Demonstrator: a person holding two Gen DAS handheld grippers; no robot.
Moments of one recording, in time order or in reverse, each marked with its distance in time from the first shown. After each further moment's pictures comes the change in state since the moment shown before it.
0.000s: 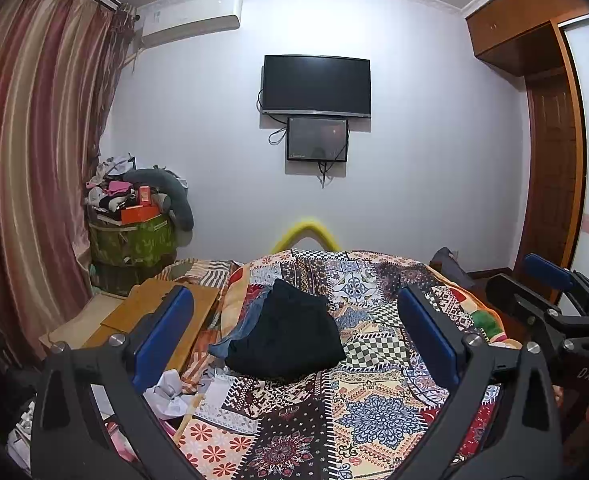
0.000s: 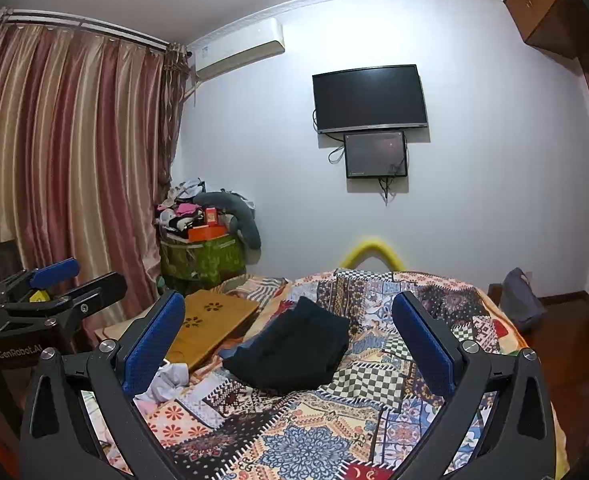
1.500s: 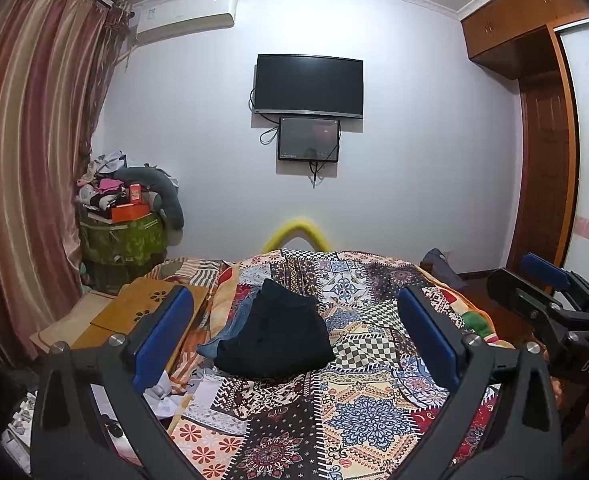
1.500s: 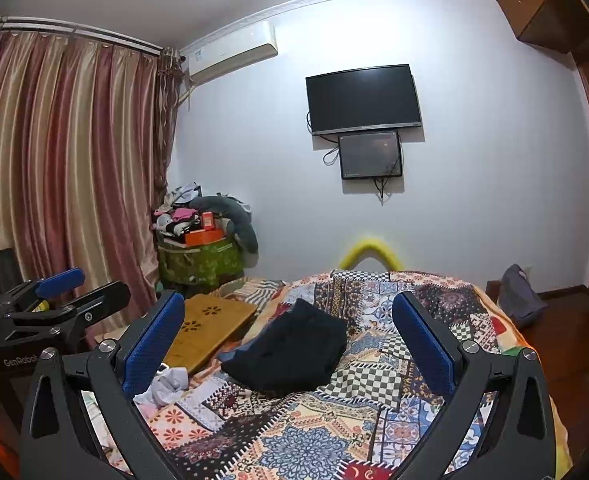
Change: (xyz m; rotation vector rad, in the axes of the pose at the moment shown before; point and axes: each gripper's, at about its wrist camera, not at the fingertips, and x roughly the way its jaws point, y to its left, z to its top) left arm 0.001 0.005 -0.003 -0.004 -0.001 -0.048; right arm -0.008 0.004 0.007 0.022 -0.008 -0.021
